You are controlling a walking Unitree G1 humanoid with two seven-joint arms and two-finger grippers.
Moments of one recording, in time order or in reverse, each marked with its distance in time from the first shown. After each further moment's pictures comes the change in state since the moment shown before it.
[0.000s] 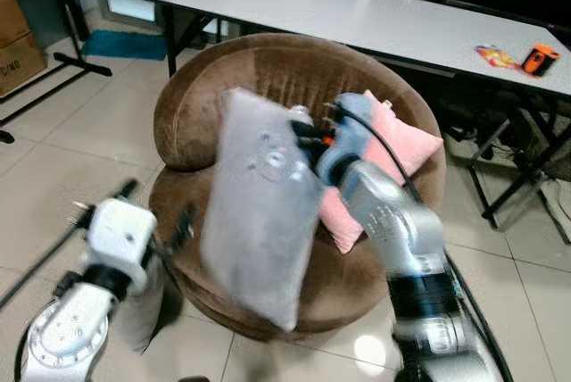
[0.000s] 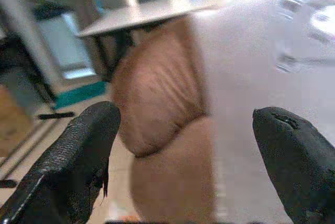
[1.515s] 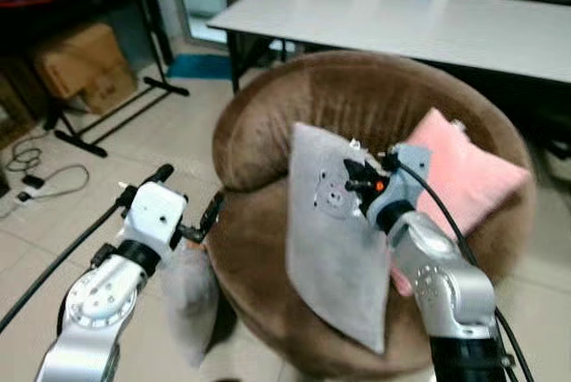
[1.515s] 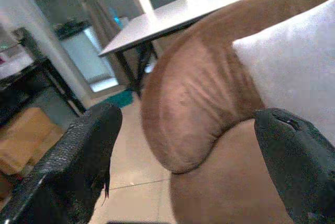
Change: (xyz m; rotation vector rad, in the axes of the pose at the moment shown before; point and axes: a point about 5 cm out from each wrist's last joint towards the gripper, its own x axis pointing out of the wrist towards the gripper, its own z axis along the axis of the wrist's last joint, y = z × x) left arm 0.028 -0.019 -0.007 0.026 -0.027 -0.166; right arm -0.045 -0.035 -0.018 -0.103 0.010 -0.157
